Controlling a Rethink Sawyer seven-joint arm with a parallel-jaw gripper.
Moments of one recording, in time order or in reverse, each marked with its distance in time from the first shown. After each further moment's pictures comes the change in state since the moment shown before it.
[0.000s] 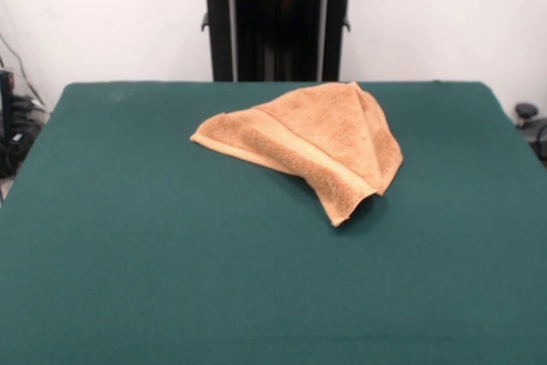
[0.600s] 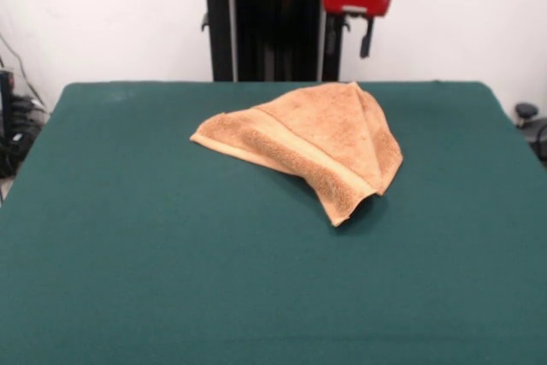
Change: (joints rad) arm -0.151 0.356 0.162 0.137 -0.045 -0.491 0.026
